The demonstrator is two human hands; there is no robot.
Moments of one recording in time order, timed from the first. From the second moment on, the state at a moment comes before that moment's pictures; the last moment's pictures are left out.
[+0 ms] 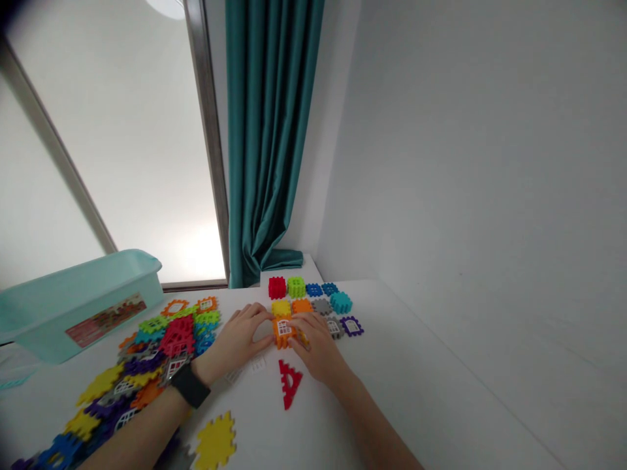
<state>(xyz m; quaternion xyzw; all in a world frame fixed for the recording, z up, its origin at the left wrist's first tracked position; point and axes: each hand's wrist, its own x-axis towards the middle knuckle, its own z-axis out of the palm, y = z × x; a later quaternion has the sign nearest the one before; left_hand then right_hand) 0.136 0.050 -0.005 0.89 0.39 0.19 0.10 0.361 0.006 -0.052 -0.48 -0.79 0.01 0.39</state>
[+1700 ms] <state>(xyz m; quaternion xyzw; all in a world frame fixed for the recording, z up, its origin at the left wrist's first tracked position) 0.141 0.053 -0.029 0.88 0.42 0.19 0.14 0.368 0.014 -0.064 -0.50 -0.80 0.02 0.33</state>
